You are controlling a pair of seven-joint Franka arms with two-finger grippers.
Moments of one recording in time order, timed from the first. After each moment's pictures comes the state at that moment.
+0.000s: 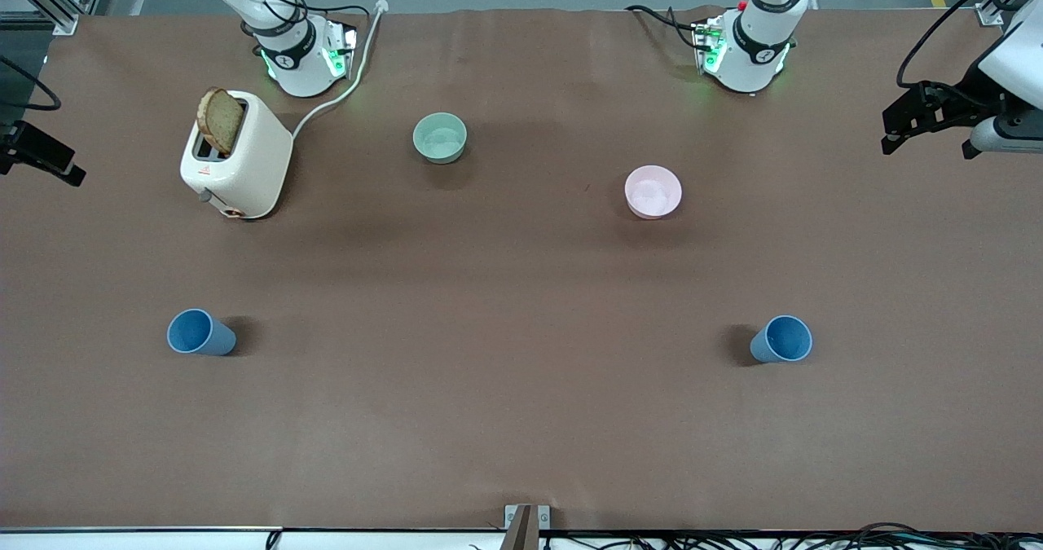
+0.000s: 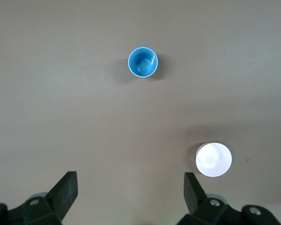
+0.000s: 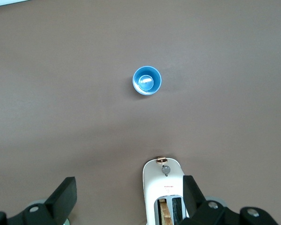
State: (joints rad) left arm -0.04 -0.08 -0.07 -1.58 0.02 1.53 0.00; right arm -0.04 -0.01 -0.04 -1.49 -0.01 1.51 0.11
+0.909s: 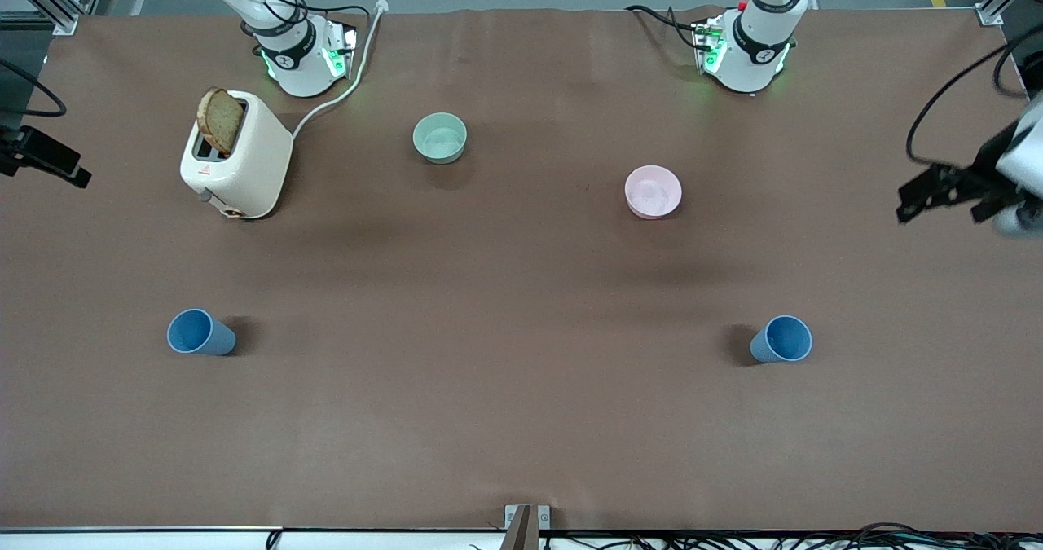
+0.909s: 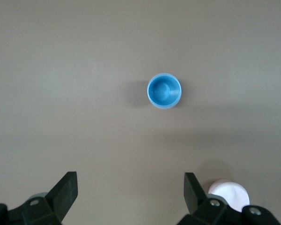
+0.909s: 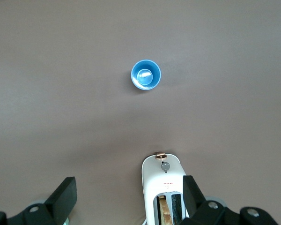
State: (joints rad) left arm 0.02 0.11 -0.04 -1.62 0.02 1.79 -0.04; right arm -0.04 0.03 -0.05 -1.49 -0.01 1.50 0.11
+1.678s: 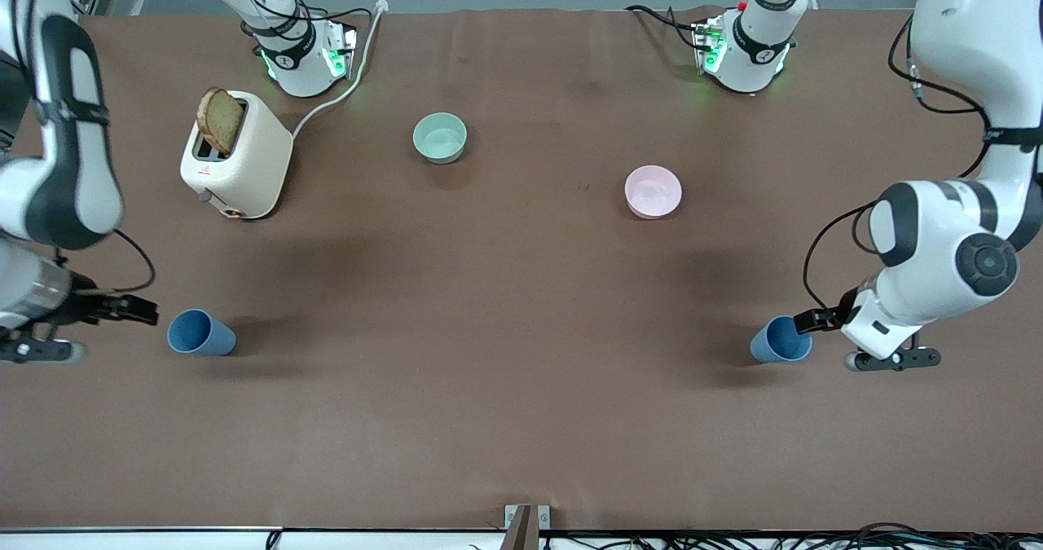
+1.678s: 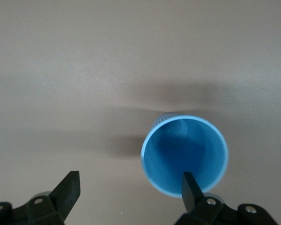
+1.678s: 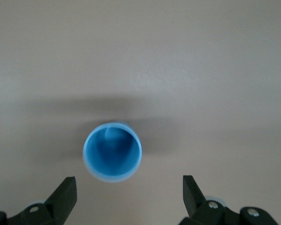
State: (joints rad) left arm 0.02 0.51 -0.04 -1.72 0.02 2.23 -0.08; right arm -0.05 0.44 -0.13 -1.67 0.00 2.16 -0.16
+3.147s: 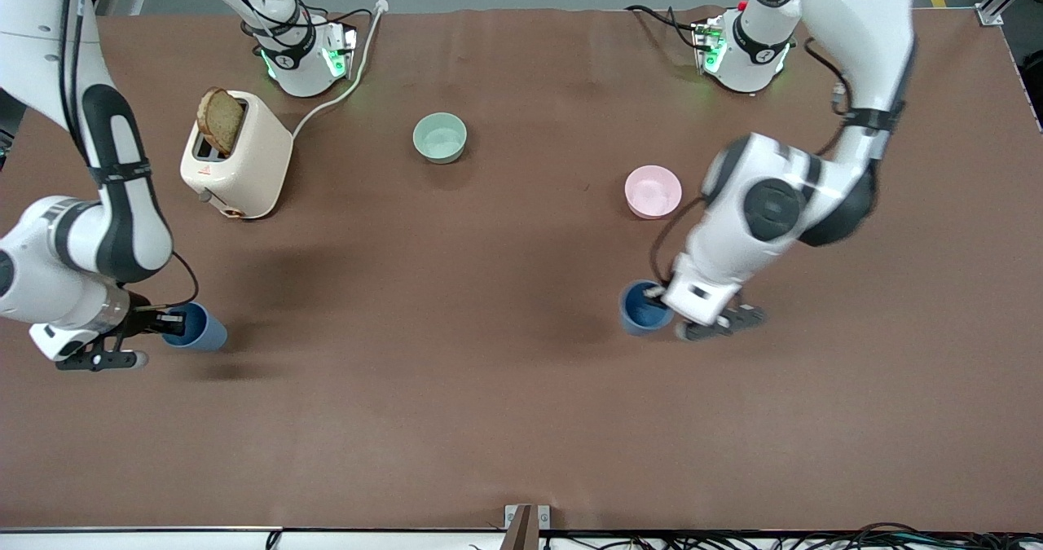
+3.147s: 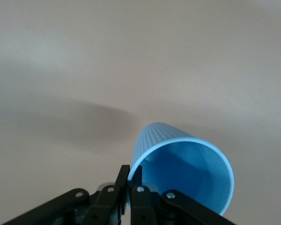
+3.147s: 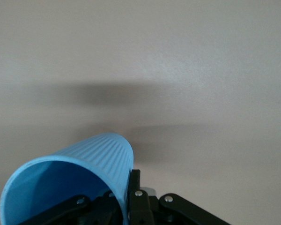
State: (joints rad) left arm -0.33 0.47 -0.20 -1.64 0.01 2.17 -0.76; right arm -0.06 0.56 -0.14 -1.64 0.11 2.15 -0.27
